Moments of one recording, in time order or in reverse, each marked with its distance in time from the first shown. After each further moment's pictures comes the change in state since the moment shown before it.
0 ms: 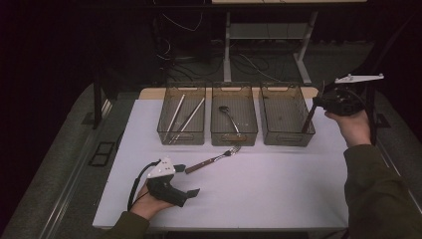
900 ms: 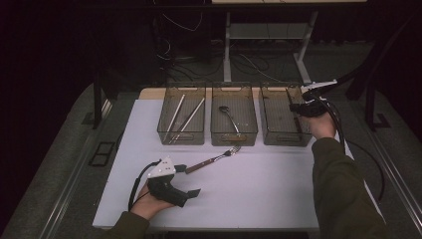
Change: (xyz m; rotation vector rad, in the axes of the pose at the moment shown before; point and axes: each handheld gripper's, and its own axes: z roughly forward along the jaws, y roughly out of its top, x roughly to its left) left arm -0.001 0.001 0.001 -0.007 -0.016 0.000; right arm 0.013 -0.011 0.095 0.114 -0.023 -0.002
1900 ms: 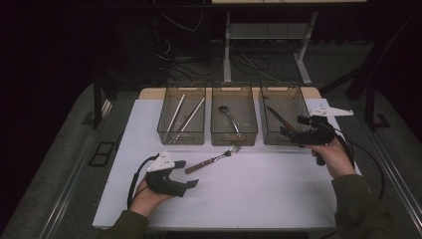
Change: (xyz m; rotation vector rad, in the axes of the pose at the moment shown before) left arm 0.012 0.013 -0.004 0.025 0.067 0.005; right arm 0.054 -0.061 -0.062 -0.237 0.164 -0.047
